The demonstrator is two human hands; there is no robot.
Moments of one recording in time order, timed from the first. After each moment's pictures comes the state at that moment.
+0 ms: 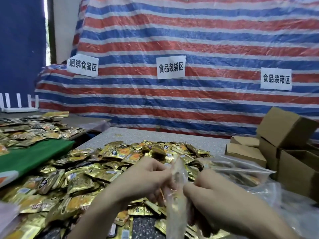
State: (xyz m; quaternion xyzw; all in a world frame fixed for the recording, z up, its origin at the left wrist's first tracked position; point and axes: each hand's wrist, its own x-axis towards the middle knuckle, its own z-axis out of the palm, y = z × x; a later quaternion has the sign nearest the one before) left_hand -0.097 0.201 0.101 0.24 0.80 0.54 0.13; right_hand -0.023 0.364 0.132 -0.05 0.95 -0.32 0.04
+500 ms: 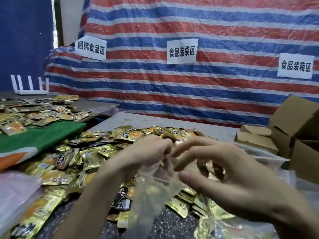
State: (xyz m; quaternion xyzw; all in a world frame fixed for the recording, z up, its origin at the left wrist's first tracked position) left_hand -0.119 0.182 0.107 0.21 0.85 0.49 0.05; right_hand -0.015 0.357 0.133 -0.34 0.89 -0.25 -0.15
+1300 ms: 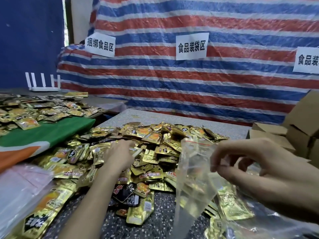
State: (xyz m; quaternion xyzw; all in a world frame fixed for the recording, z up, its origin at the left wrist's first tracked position) left_hand -0.215 0.115 0.004 -0.05 0.96 0.24 -0.10; right_hand -0.016 0.378 0.139 -0.29 0.92 -0.23 -0.13
